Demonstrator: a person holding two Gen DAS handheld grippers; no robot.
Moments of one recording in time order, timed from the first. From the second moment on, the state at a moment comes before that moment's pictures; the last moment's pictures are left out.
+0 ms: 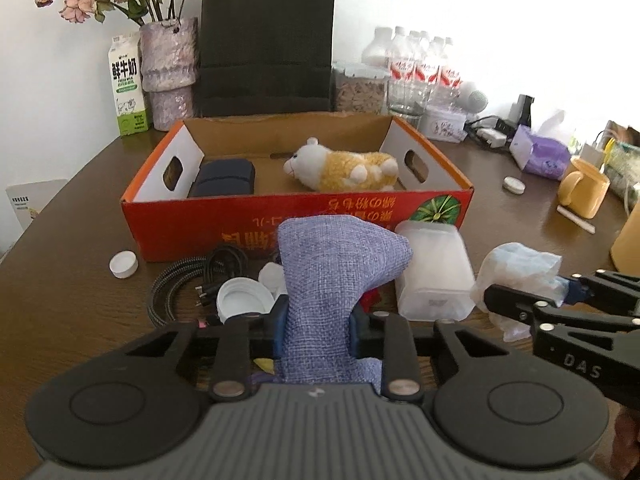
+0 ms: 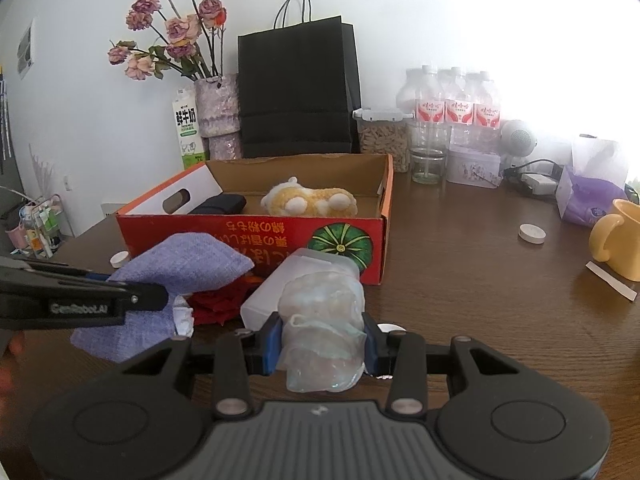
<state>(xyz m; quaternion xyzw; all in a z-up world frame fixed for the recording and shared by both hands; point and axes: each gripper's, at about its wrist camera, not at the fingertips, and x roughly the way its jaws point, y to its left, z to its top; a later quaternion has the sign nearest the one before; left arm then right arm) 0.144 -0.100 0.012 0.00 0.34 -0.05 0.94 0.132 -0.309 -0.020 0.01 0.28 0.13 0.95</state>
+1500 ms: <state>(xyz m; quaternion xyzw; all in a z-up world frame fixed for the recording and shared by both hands) 0.295 -0.028 0.062 -0.05 0.27 -0.06 0.96 0.286 -0.201 0.046 0.00 0.22 0.15 0.96</state>
